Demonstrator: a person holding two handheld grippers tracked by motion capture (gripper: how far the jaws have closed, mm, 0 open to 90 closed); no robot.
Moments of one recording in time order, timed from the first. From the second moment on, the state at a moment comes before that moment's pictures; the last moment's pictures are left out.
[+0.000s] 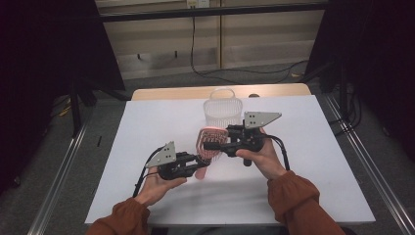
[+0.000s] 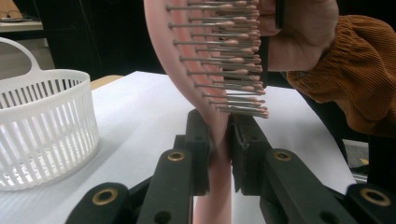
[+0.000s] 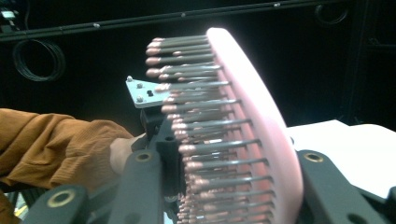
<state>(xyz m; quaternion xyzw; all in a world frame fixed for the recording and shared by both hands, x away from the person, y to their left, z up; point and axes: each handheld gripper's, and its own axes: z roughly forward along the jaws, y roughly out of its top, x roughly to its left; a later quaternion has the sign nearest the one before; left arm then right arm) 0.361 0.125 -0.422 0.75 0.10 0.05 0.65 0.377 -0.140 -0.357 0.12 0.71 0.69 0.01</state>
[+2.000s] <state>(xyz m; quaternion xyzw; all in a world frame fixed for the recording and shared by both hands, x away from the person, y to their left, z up) 0.360 0.126 -0.419 0.74 0.17 0.11 0.64 0.371 -0.153 -0.342 0.18 0.70 0.69 0.06</state>
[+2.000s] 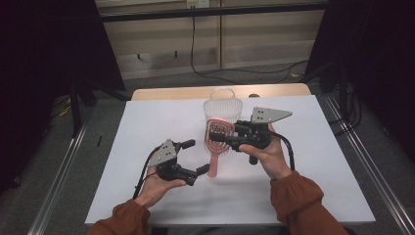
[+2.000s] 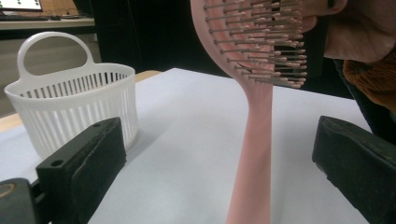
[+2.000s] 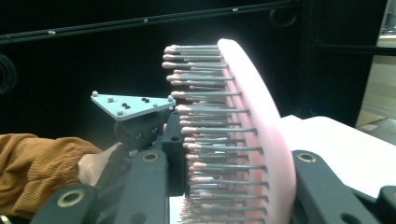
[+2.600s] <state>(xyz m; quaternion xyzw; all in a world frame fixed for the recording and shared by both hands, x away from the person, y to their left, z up) 0.354 0.145 -0.416 0.72 0.20 0.13 0.65 0.371 -0.161 -0.341 0.21 0.70 0.68 0.08</state>
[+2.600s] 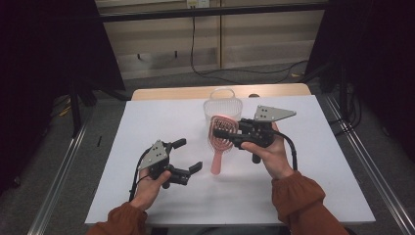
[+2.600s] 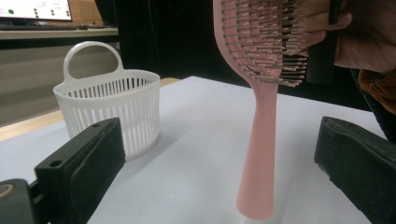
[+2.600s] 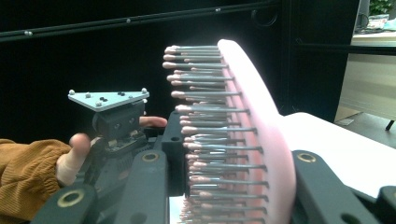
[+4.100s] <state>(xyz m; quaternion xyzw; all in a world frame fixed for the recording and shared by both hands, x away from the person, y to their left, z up) 0.328 0.227 -0.426 0.68 0.30 0.22 0.63 0.387 -0.178 -0.329 0.27 0.67 0.67 0.15</state>
